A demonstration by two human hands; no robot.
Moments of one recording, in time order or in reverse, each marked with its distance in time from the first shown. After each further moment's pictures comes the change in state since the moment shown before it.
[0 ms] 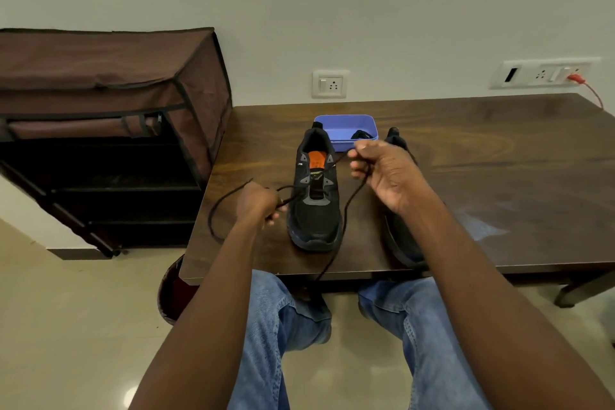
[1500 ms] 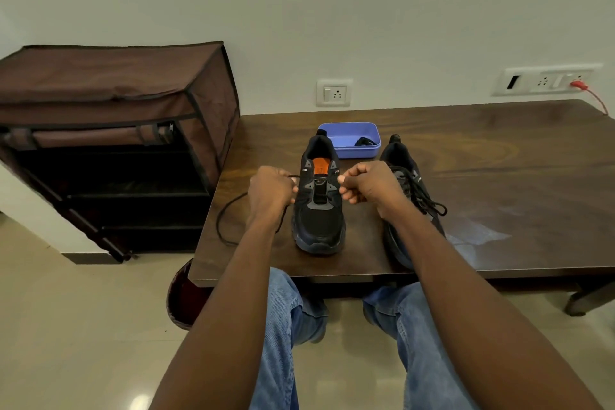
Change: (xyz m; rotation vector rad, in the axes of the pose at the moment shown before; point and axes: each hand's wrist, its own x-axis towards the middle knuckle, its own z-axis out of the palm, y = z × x) left_hand -0.044 0.035 -0.001 0.047 0.149 0.300; right_hand 0.010 0.022 0.002 -0.578 0.010 0.040
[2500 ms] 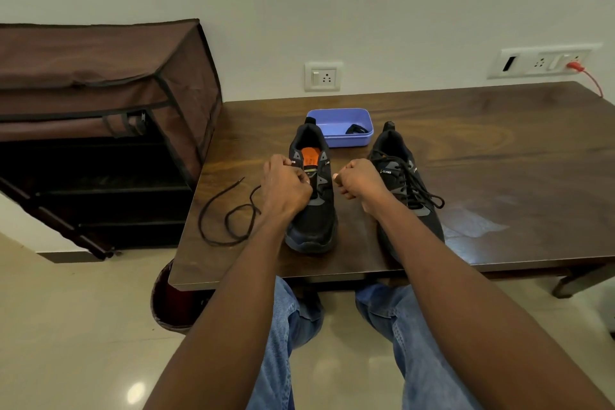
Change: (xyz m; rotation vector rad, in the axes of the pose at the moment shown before) left_hand 0.031 -0.020 0.060 0.366 -0.022 0.323; right_hand 0.049 0.031 0.012 -0.173 0.172 0.152
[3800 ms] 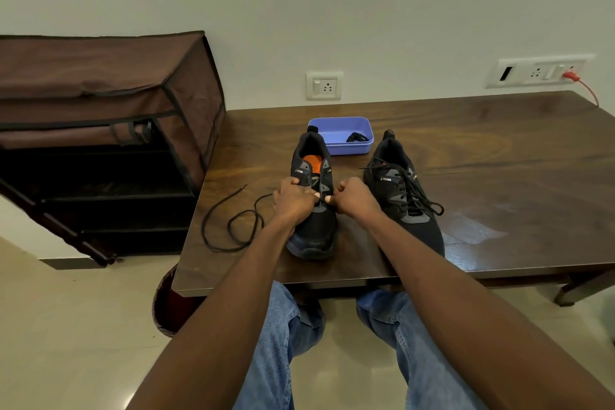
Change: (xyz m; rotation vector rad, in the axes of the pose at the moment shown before) left_hand -0.001 0.001 0.013 -0.401 -0.227 -0.361; right_hand 0.003 0.013 0.015 -0.295 -0.061 -0.077
